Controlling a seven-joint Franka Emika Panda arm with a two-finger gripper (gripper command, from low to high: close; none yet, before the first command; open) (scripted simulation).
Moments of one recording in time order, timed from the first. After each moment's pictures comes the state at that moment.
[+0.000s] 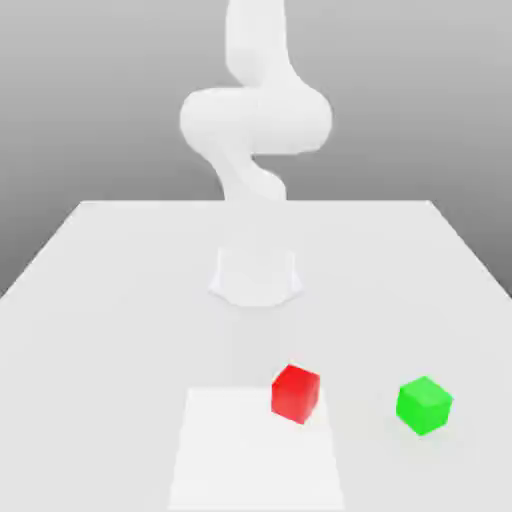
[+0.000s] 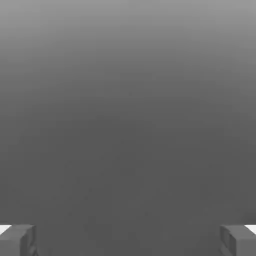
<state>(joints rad) 0.03 -0.73 -0.02 -2.36 -0.01 2.35 0.72</state>
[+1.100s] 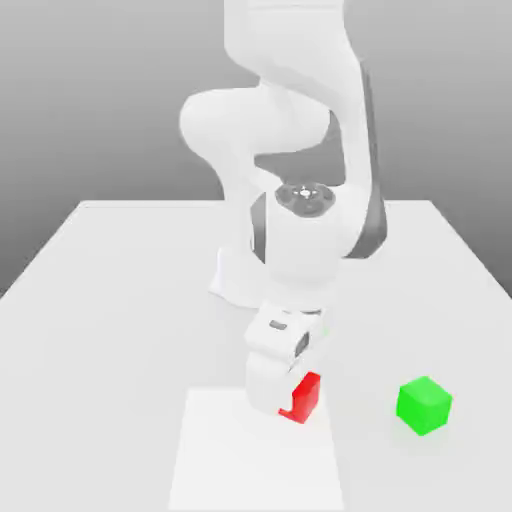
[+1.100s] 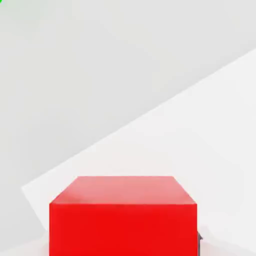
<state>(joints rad) 0.23 0.16 -0.05 -2.87 0.08 3.03 -0.15</state>
